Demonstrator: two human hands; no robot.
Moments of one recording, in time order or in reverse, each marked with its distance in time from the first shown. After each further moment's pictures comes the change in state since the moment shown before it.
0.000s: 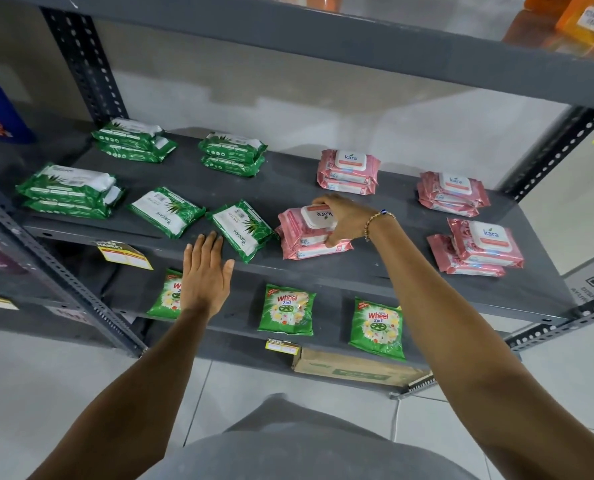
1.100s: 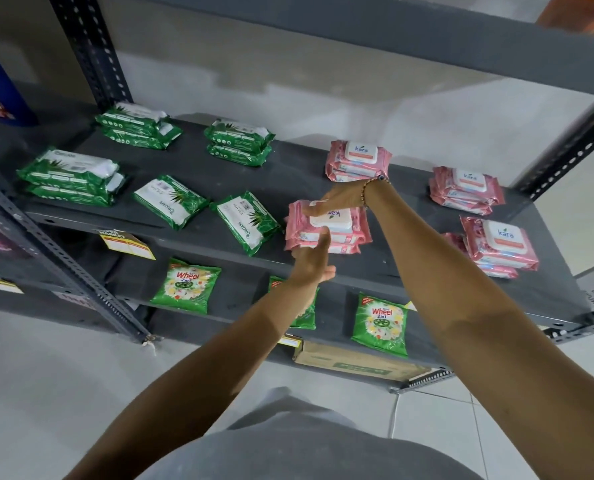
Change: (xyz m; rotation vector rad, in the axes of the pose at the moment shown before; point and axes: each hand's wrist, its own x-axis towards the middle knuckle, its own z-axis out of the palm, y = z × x) left_hand 0.023 0.181 -0.038 -1.387 -0.554 -0.722; right_hand 0.029 0.016 -0.015 0.513 0.229 0.446
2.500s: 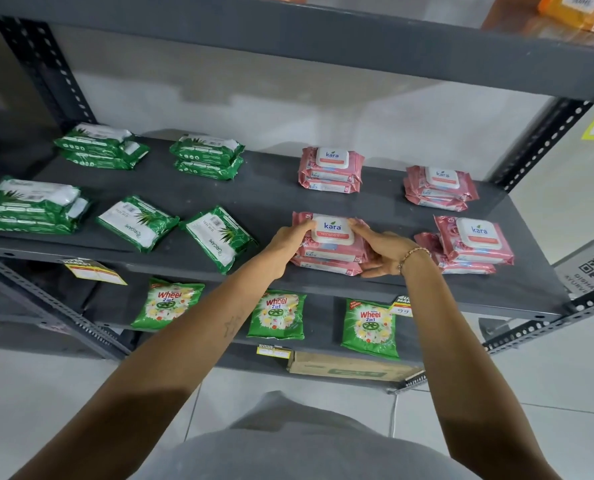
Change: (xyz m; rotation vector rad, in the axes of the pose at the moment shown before) left_hand 0.043 0.042 0.007 0.277 -0.067 -0.003; right_hand -0.047 0.092 -0.019 0.538 -0.259 0.336
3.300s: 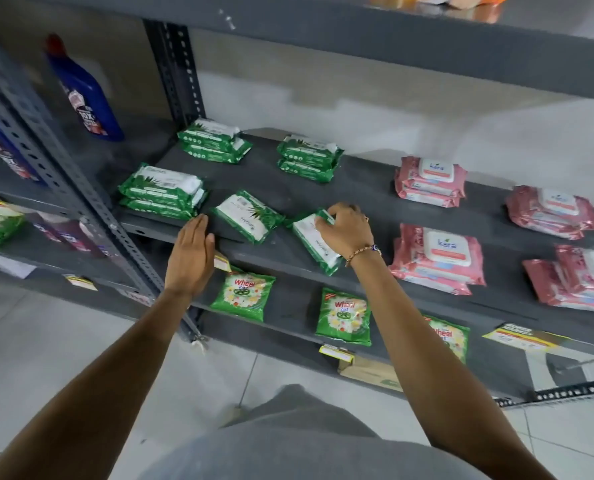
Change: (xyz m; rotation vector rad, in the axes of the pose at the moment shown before) left_hand -0.035 -0.123 -0.318 0.896 0.749 0.547; right_hand -0.021 -0.084 0.239 -0.665 0.293 -0.593
